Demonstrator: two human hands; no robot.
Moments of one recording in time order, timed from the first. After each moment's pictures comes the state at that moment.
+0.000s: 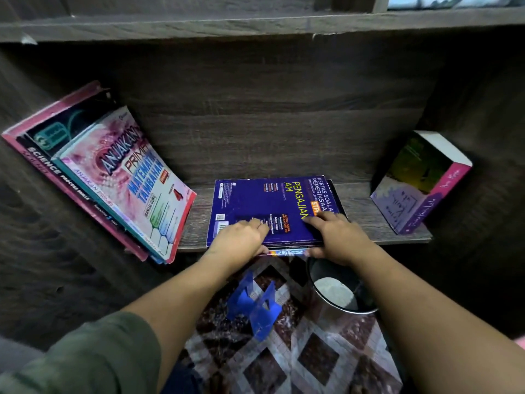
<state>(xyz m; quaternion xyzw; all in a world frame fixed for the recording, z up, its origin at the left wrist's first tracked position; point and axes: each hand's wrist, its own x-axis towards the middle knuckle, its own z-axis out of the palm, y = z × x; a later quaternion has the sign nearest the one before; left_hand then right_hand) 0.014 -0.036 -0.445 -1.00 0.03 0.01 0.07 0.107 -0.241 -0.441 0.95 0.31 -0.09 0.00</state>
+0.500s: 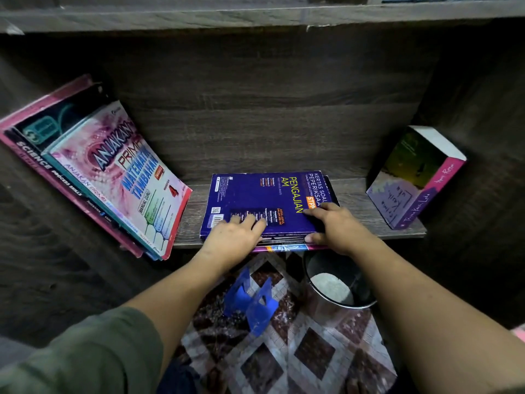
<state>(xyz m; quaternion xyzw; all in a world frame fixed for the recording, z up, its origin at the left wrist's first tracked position) 0.008 -0.027 -0.460 -0.98 0.06 -0.06 0.16 0.122 -0.248 -0.446 0.95 0.27 -0.12 -0.12</state>
